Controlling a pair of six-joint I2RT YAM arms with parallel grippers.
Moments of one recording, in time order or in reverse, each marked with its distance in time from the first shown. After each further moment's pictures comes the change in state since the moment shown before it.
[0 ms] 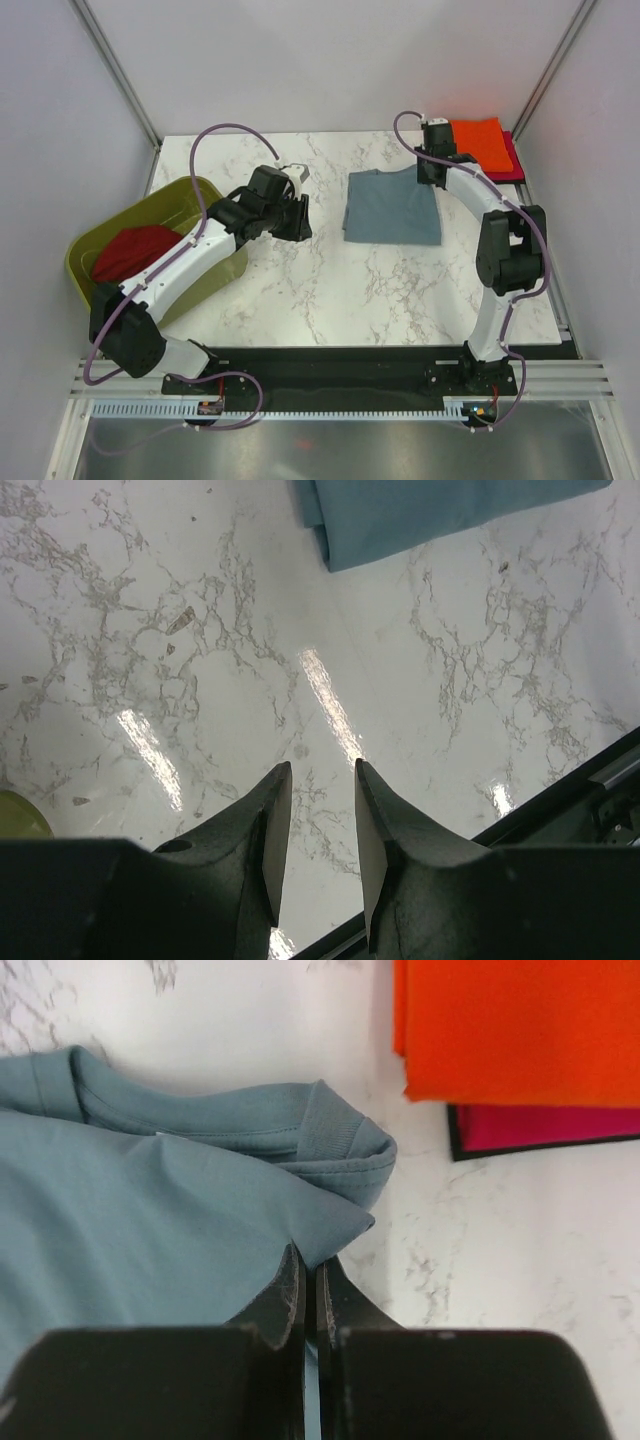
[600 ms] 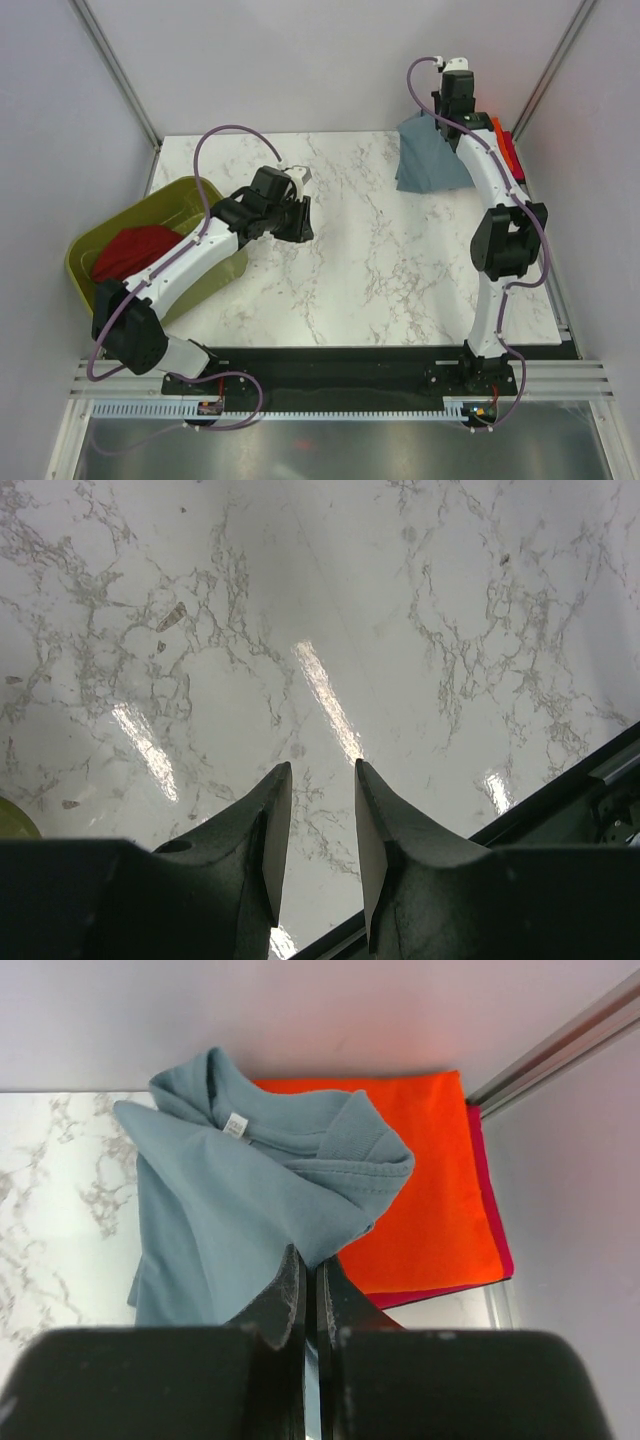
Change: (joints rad) left arm 0.000 0.021 -0.004 0.009 0.017 0.000; right arm -0.041 0.130 0.523 -0.078 0.144 -0.180
